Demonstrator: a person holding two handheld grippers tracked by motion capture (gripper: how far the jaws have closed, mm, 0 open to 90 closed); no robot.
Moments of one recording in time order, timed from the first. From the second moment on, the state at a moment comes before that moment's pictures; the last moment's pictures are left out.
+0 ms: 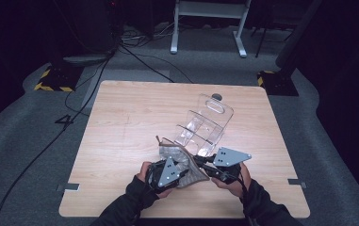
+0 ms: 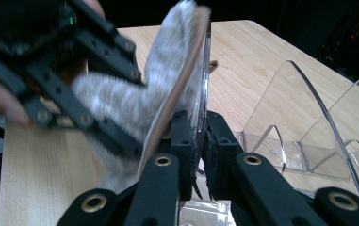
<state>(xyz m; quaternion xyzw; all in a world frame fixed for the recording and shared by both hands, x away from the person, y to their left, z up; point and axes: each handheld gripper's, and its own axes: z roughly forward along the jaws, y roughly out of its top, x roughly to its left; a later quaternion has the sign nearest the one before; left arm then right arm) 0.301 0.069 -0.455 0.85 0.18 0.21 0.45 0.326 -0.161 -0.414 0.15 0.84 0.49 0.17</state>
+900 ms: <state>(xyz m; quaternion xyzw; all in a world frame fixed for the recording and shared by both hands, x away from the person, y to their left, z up) 0.340 0.131 -0.456 0.84 0.29 0.22 0.41 0.327 -0.161 -0.415 0.15 0.84 0.50 0.17</state>
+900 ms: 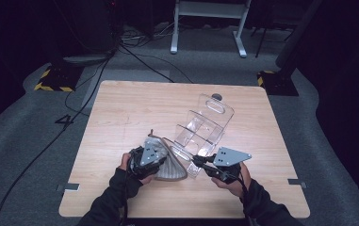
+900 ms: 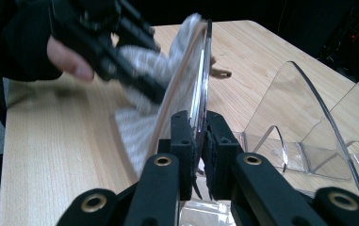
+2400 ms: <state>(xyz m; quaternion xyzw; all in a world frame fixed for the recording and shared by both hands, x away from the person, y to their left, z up) 0.335 0.125 -0.473 0.85 0.28 0.20 0.39 0.326 -0.160 -0.415 0.15 0.84 0.49 0.17</state>
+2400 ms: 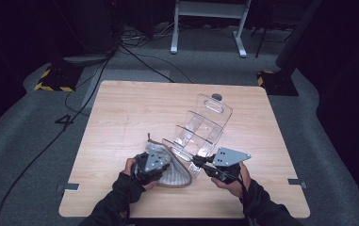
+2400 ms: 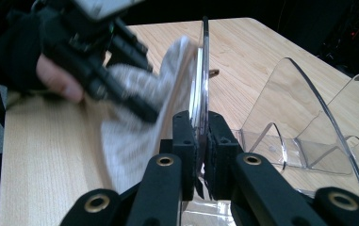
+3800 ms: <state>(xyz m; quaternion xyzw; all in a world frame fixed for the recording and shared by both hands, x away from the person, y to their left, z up) 0.314 0.094 -0.484 0.88 0.24 0.21 0.36 0.322 -0.160 -0.415 0.15 0.84 0.49 0.17</state>
